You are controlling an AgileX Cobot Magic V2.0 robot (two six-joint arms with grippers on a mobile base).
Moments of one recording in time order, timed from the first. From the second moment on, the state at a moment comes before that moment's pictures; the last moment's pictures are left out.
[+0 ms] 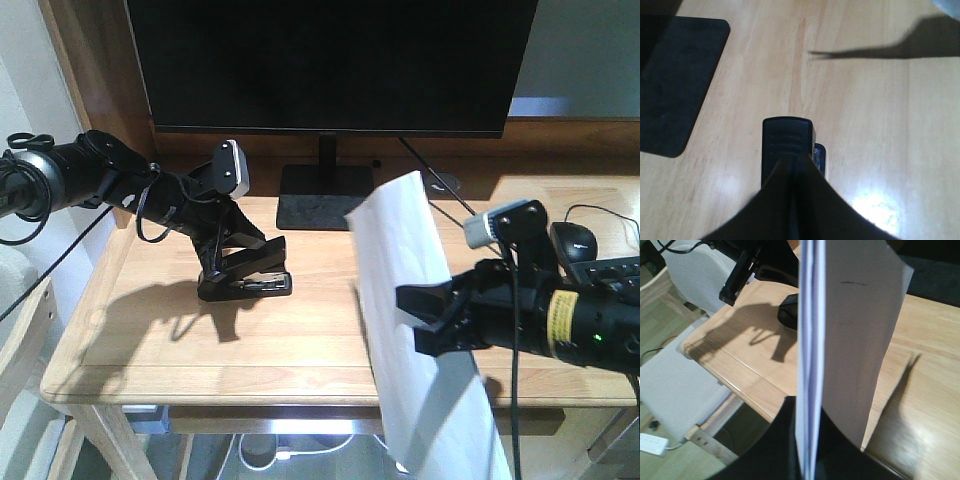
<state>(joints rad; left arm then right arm) -0.17 2.19 -1.65 -0.96 0.89 1.81 0.22 1.37 -0.61 -1.48 -0.59 1.46</state>
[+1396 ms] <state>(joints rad) -0.17 2.19 -1.65 -0.96 0.89 1.81 0.22 1.80 -0.68 -0.74 -0.76 0.87</state>
